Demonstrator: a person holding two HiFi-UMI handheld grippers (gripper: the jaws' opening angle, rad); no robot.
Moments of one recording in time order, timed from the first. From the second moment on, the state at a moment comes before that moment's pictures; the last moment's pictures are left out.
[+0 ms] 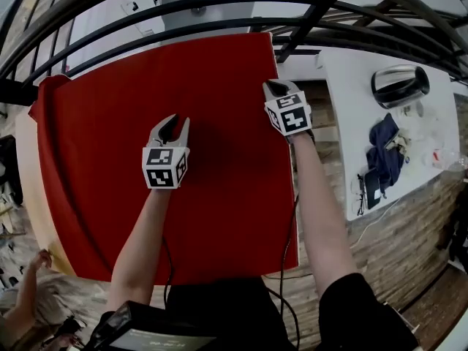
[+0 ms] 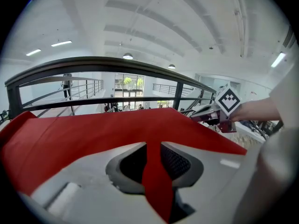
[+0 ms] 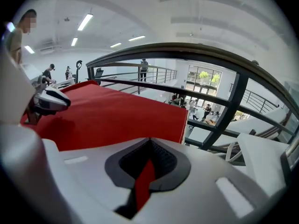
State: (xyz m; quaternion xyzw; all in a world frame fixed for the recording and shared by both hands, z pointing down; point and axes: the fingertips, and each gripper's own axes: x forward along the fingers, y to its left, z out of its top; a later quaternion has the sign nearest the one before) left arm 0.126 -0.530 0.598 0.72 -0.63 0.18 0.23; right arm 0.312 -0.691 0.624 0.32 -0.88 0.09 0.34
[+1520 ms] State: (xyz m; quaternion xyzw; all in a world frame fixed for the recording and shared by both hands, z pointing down) left arm 0.016 0.030 0.423 0.64 -0.74 0.05 0.18; right arm 0.082 -0.040 0.403 0.12 -0.98 0.03 0.14
